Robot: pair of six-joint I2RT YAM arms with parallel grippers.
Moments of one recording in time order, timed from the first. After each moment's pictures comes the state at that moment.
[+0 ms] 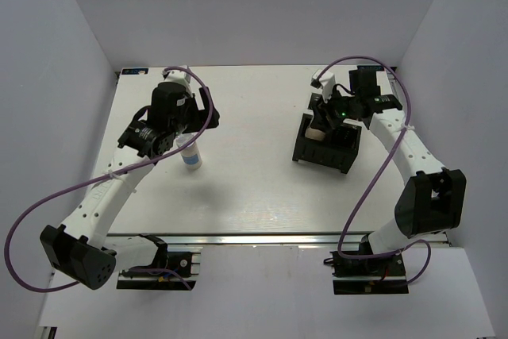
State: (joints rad) left arm -0.44 1.21 1.28 -0.60 -0.15 -0.43; right arm 0.21 1.53 1.35 -0.63 -0.56 -0.56
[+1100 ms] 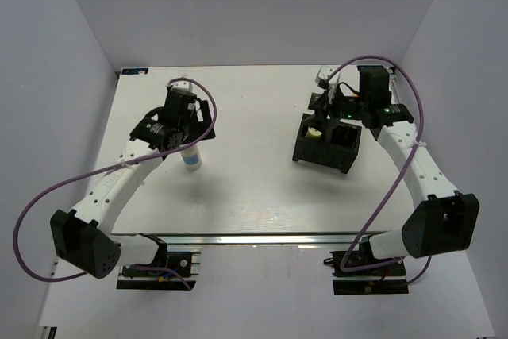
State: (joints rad) left arm -0.44 1.27 1.24 -0.73 -0.27 -0.46; right arm 0.21 1.40 1.28 -0.49 -0.82 -0.57
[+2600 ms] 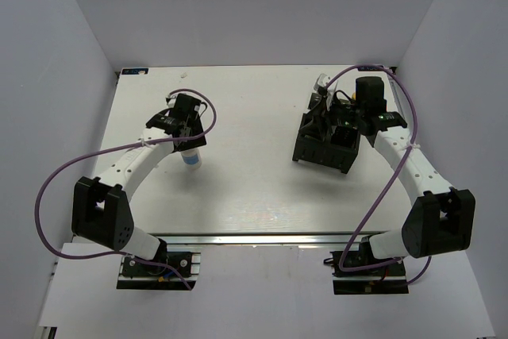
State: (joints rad) left arm -0.36 1.47 1.17 -0.73 -0.37 -0.52; right arm 0.21 1.39 1.16 -0.37 -0.90 -0.50
